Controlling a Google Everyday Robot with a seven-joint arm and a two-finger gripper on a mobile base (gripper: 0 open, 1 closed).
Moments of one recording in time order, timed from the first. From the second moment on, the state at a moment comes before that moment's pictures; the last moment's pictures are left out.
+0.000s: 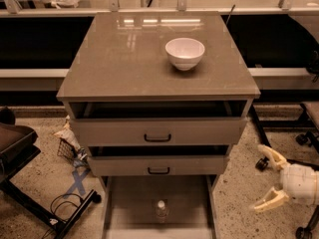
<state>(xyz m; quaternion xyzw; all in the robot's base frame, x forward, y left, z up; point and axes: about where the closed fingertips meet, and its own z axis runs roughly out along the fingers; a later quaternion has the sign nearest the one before) 0.434 -0.274 0.656 -0.48 0.67 0.26 0.50</state>
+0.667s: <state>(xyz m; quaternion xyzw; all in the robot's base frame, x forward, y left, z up) 0.432 -0.278 0.604 -0.47 0.65 0.28 0.53</state>
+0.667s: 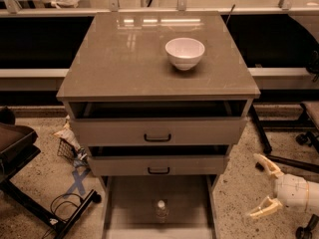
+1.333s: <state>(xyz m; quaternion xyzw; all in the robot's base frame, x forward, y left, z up) 0.449 -0.206 0.496 -0.44 0.65 0.29 0.55</state>
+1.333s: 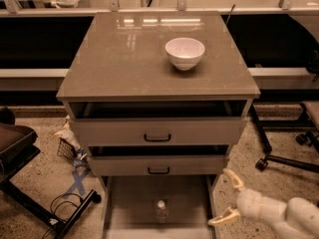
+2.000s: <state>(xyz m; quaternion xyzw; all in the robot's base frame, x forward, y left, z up) 0.451 -0.128 0.391 -0.43 0.63 0.32 0.56</state>
